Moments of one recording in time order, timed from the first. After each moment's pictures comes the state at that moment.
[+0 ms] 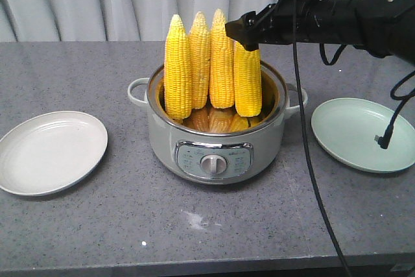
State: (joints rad) left arm -0.04 0.37 -0.57 -0.91 0.48 0.55; right arm 0.20 1.81 -1.57 1.04 0.49 -1.09
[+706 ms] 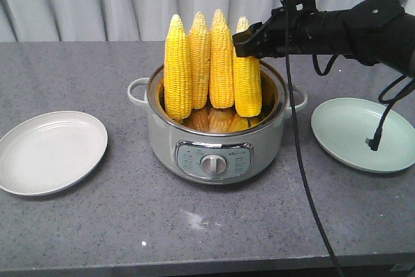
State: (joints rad) left arm -0.04 0.37 -0.57 -0.91 0.48 0.55; right arm 0.20 1.86 -1.57 1.04 0.51 -1.09
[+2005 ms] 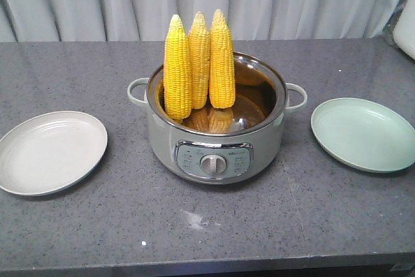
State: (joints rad) left arm -0.04 0.37 -0.57 -0.91 0.48 0.55; right arm -0.33 1.25 -1.58 0.61 0.98 -0.50
